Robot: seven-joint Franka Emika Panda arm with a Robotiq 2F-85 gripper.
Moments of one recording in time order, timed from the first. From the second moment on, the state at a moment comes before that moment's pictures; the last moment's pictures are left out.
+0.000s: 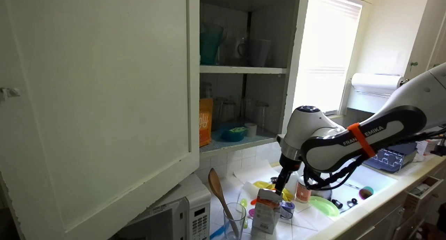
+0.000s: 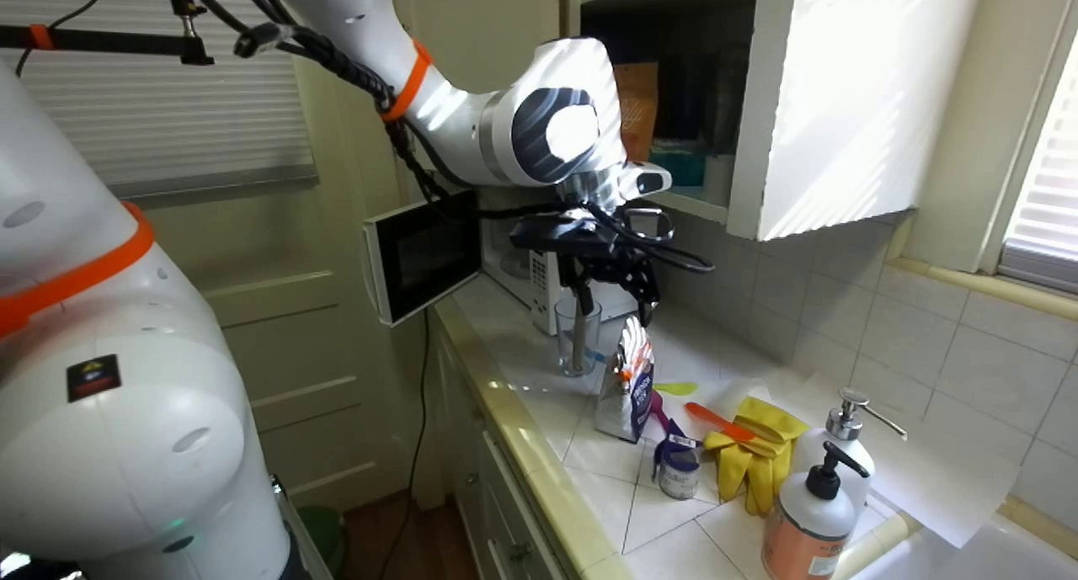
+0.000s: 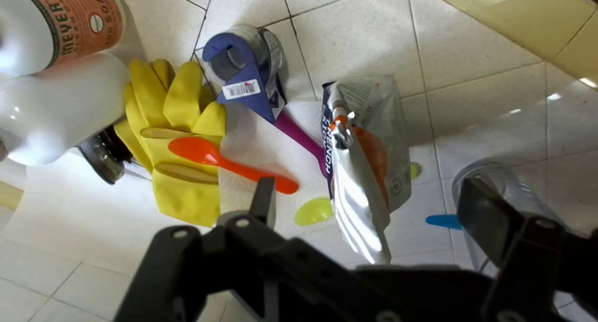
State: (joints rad) arm -0.06 -0.28 -0.03 -2.58 -0.17 2.49 -0.10
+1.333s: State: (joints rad) arm -0.04 -0.12 -0.06 -2.57 -0.09 2.65 -0.30
